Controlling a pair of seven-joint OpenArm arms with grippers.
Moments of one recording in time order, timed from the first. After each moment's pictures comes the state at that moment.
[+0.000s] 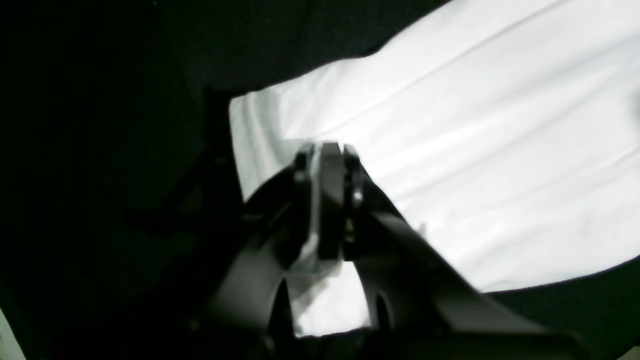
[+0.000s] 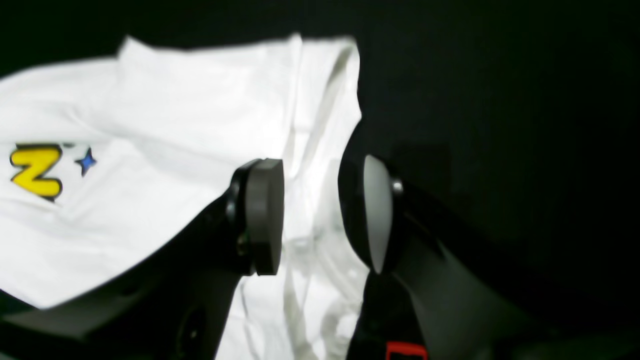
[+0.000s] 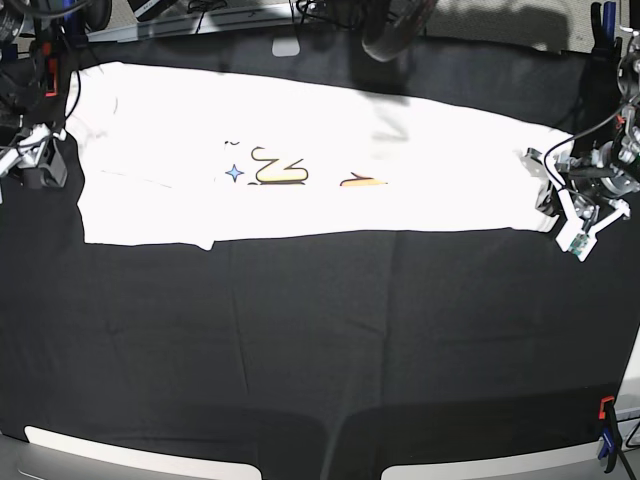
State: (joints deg) left arm 8.2 -33.6 -2.2 95.4 -29.2 -23.6 48.5; right arm -18.8 25.6 45.1 98.7 43.6 39.8 -57.0
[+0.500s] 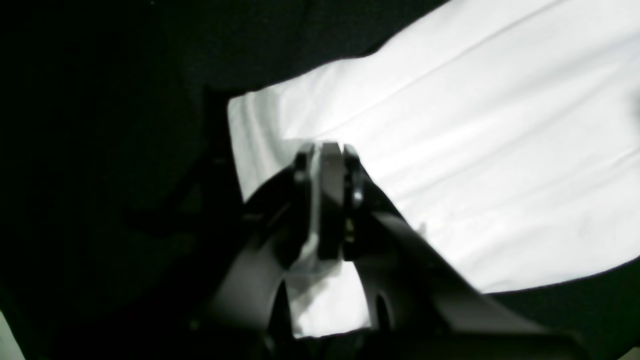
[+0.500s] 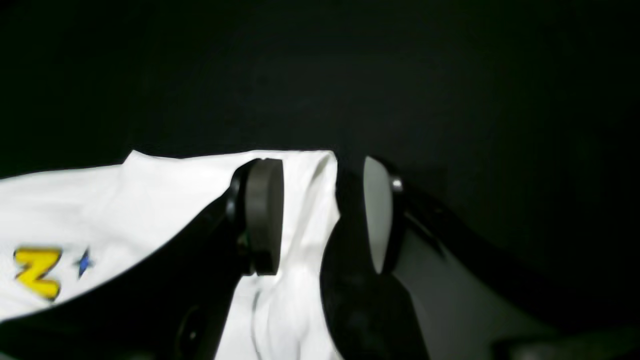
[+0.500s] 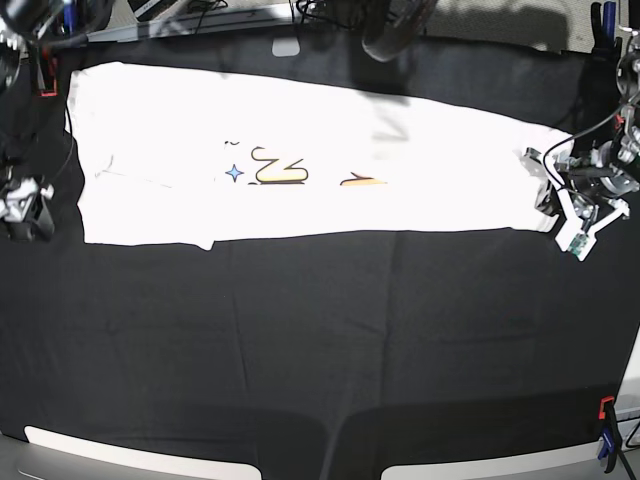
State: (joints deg) left arm 8.2 -33.5 -2.2 95.4 -29.2 -23.6 48.5; right arm -3.4 25.6 45.0 92.1 39.4 39.7 -58.9
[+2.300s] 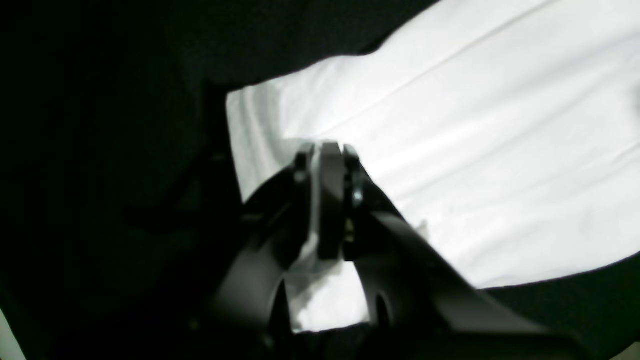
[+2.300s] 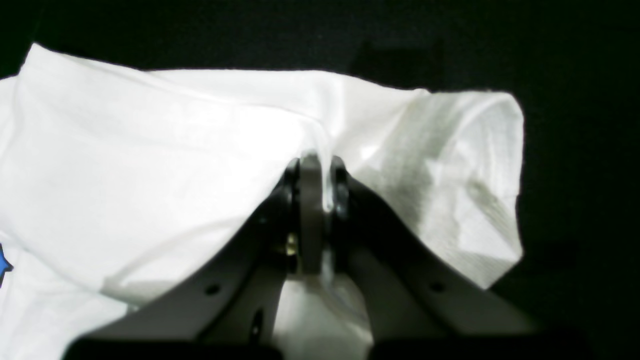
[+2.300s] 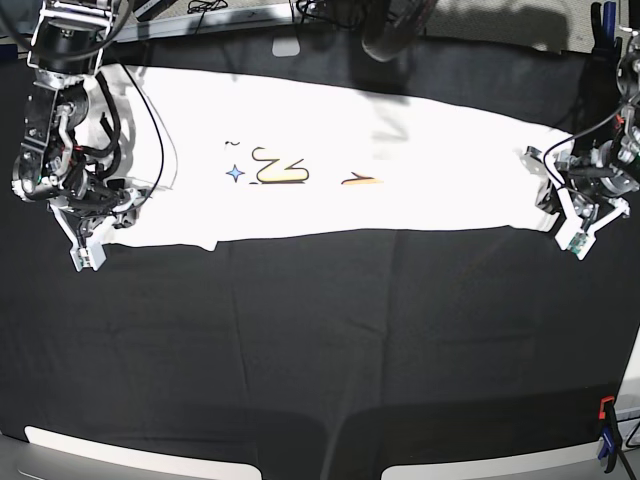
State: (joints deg) left arm 8.2 -33.4 -2.2 95.4 -29.2 -23.6 49.6; right arm 2.7 21.5 18.0 76.4 18.0 31.3 -49.5
